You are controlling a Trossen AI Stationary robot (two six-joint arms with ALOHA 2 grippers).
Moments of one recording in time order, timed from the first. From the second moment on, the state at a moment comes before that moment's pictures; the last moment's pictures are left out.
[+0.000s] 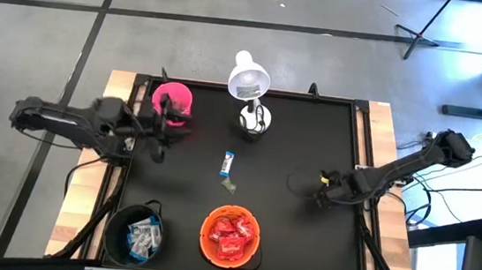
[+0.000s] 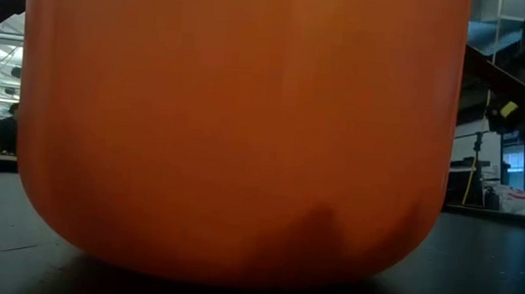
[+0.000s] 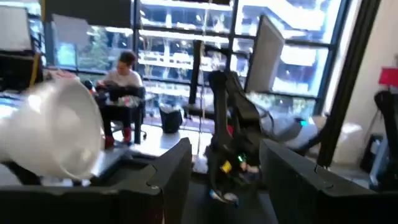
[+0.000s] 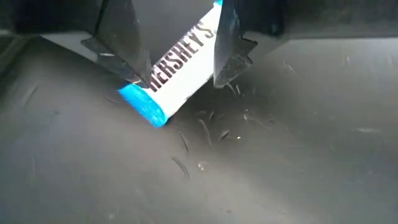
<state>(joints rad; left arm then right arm) -0.06 0.71 0.67 0.17 -0.20 -0.10 0.45 1.11 0.52 -0.95 0.21 1.37</state>
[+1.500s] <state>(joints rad) -0.12 0.99 0.61 0.36 -0.28 -0.16 0.43 1.11 0.75 -0.86 0.28 1.11</state>
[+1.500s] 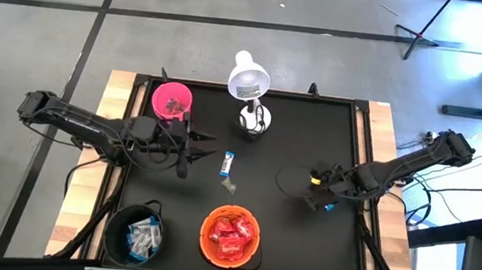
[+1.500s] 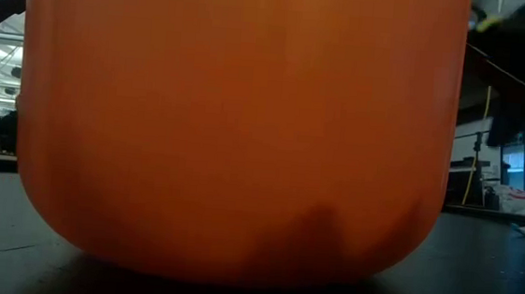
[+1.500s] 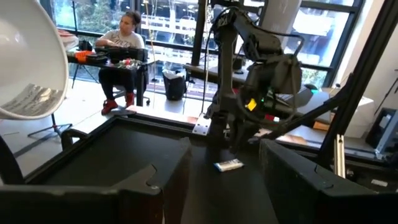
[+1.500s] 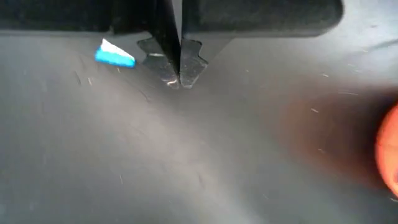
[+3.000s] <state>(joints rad) -0.12 1.08 0.61 0.36 -0.28 -0.21 0.43 1.12 0.44 -0.84 -0.02 1.23</state>
